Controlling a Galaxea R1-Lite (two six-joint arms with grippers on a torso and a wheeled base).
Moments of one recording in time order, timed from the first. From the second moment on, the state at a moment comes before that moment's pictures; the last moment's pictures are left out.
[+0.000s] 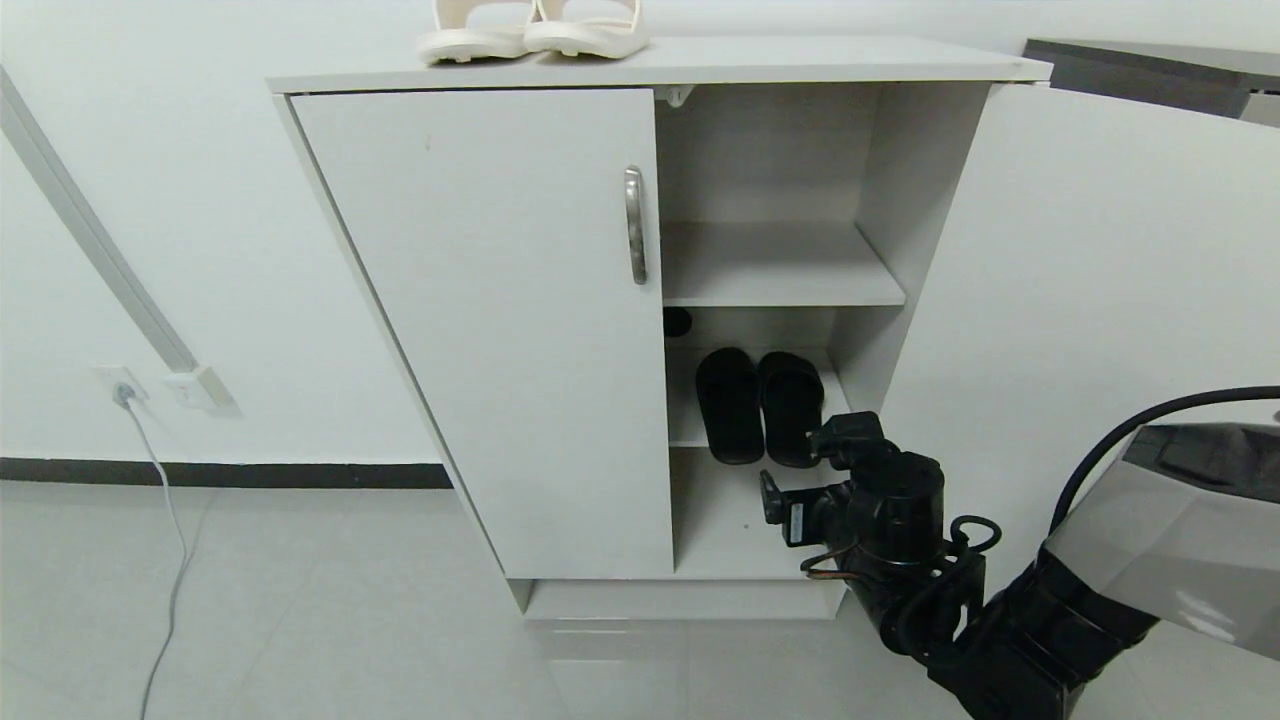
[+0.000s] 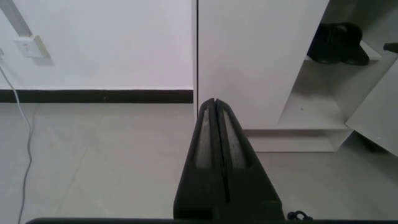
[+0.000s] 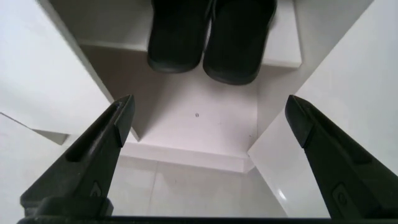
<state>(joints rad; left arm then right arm) 0.00 0.00 0.00 0.00 0.04 0.00 0.71 2.14 -0.75 -1.21 -0.57 0.10</state>
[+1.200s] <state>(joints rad) 0.00 0.00 0.00 0.00 0.04 0.00 0.72 2.14 -0.74 -1.21 -0.59 0.10</state>
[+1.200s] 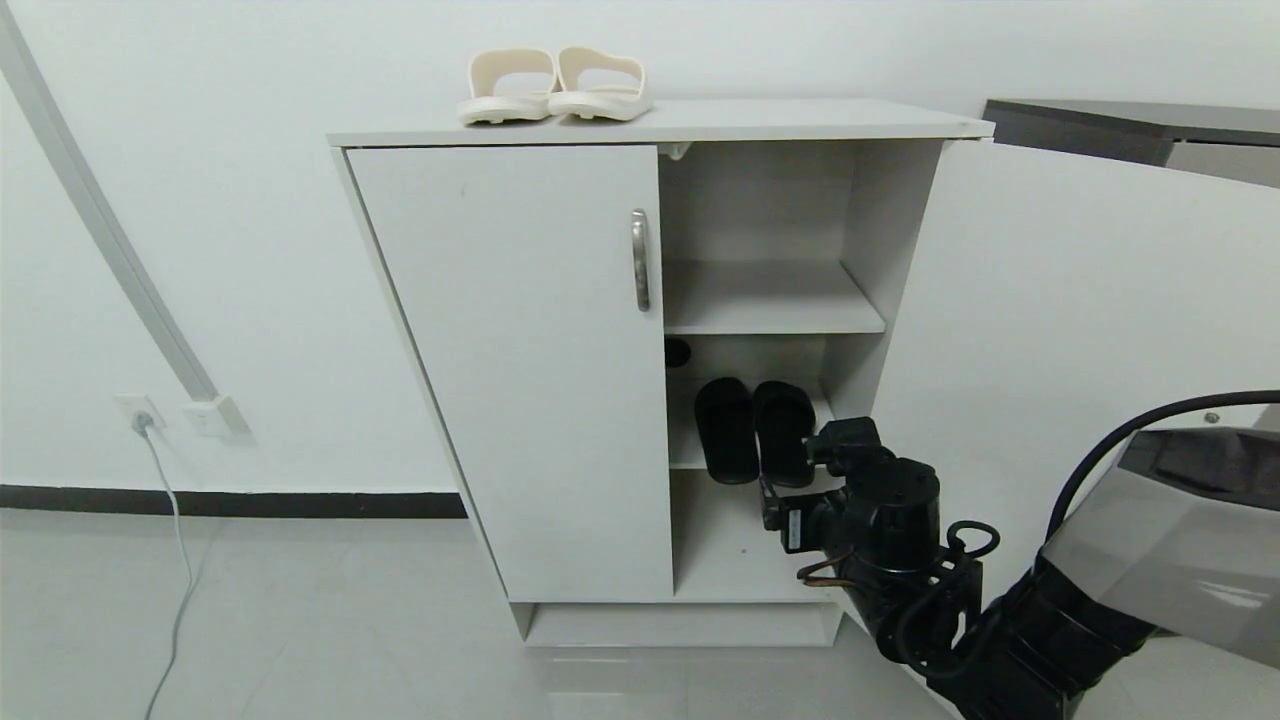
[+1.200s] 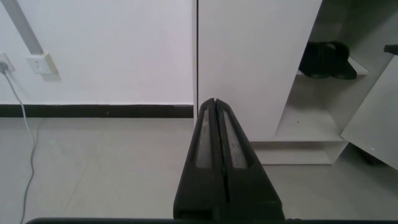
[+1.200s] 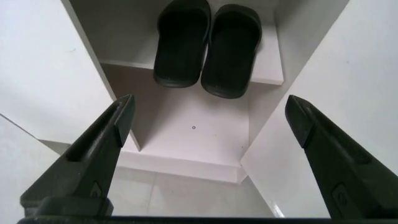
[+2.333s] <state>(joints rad) 0.00 0.00 0.00 0.00 0.04 0.00 0.73 2.14 -0.74 -1.28 -0.60 0.05</state>
